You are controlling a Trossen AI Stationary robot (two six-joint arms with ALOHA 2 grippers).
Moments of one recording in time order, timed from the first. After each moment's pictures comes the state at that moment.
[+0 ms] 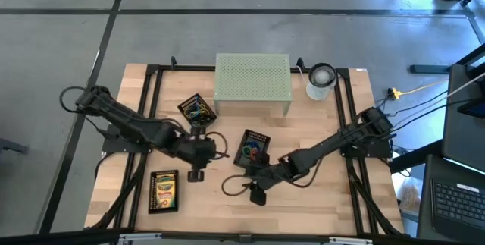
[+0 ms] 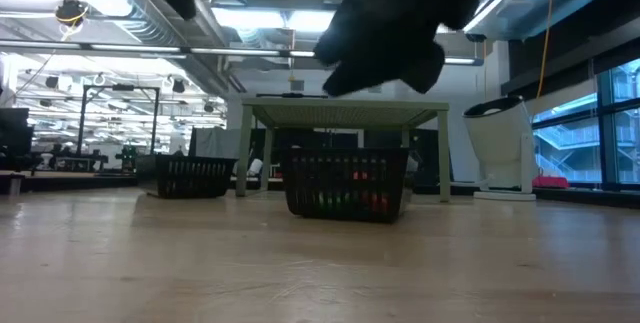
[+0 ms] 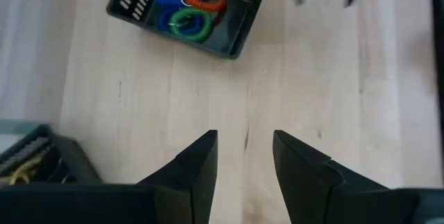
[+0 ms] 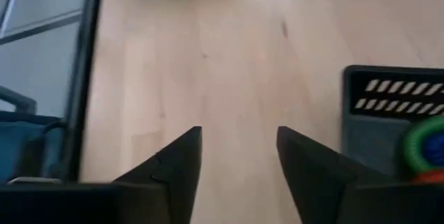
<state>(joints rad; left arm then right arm) -0.41 1.44 1.24 -0.91 -0.24 -0.42 0.48 1.87 1.22 -0.14 0.23 0.59</state>
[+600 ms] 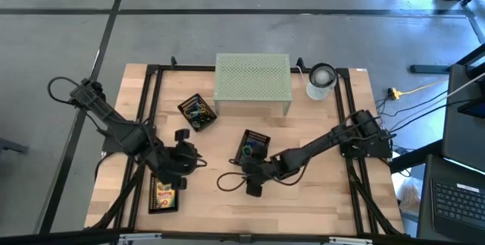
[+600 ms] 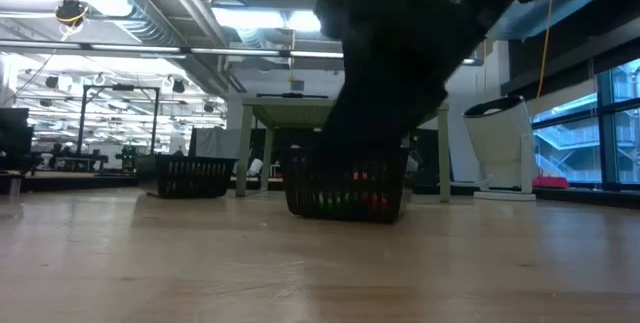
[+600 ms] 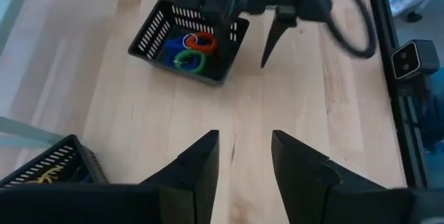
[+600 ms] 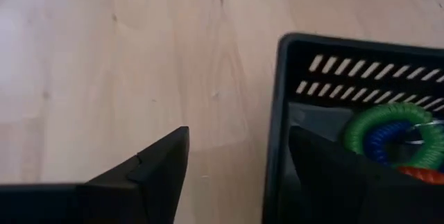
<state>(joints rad) -0.65 1.29 1.24 -0.95 -0.48 -0.56 0.41 1.98 1.22 -0.16 0.30 0.49</state>
